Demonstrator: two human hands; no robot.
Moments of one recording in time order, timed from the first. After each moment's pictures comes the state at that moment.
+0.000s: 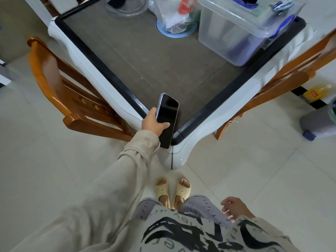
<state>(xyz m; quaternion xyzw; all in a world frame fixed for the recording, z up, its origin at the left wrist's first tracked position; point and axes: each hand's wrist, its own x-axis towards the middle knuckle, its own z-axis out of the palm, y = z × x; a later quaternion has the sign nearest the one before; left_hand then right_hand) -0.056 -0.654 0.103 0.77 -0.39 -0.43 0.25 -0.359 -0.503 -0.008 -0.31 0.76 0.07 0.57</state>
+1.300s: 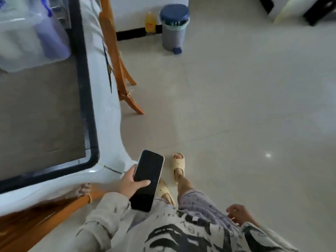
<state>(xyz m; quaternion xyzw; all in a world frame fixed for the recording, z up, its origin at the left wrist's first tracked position) -0.102 -0.534 0.047 0.46 -0.61 -0.63 -0.11 -0.248 -0.208 -0.004 0.16 0.81 -0.21 0.53</state>
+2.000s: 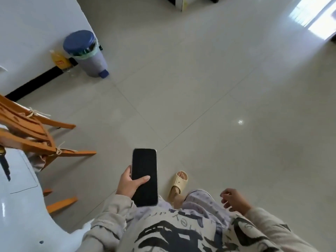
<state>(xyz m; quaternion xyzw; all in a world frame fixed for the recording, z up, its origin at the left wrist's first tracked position) -0.366 -0.417 0.046 0.38 -0.69 -0.58 -0.18 -0.397 -0.095 0.003 0.26 0.78 -0.29 0.48</state>
